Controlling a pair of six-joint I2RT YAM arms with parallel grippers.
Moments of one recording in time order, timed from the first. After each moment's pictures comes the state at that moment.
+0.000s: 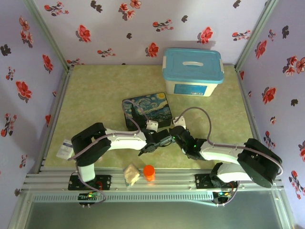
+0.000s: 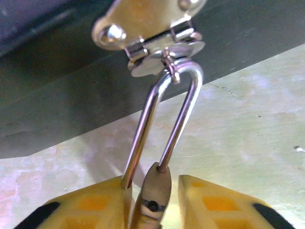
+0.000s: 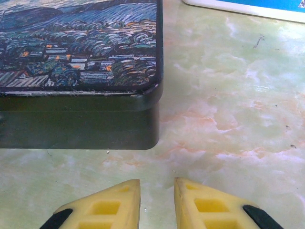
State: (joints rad) left arm -1.20 1.83 1.06 -0.59 -0.62 -0.90; right arm 0.93 1.28 0.39 0.19 0.50 0.43
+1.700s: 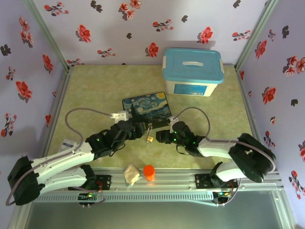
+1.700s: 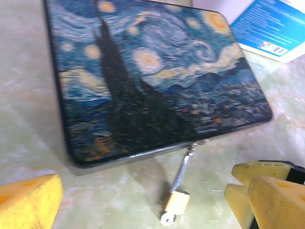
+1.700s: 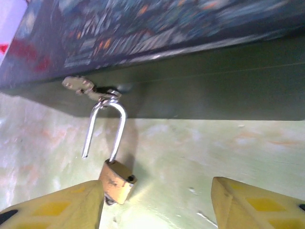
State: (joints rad) left arm -0.98 0.99 0.59 -0.27 -0.42 -0.84; right arm 0.85 1.40 0.41 0.37 -0.08 0.64
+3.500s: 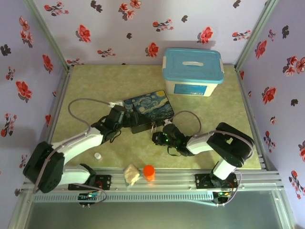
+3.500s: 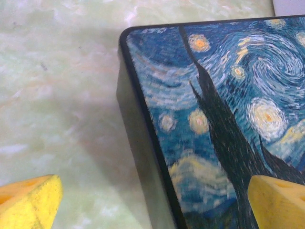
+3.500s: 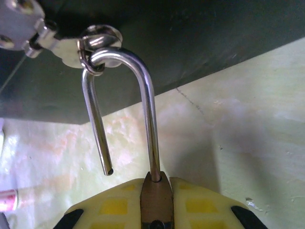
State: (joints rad) left arm -0.66 1.30 0.67 -0.11 -0.30 -0.59; right arm 0.92 1.64 0.46 0.55 -0.05 0.97
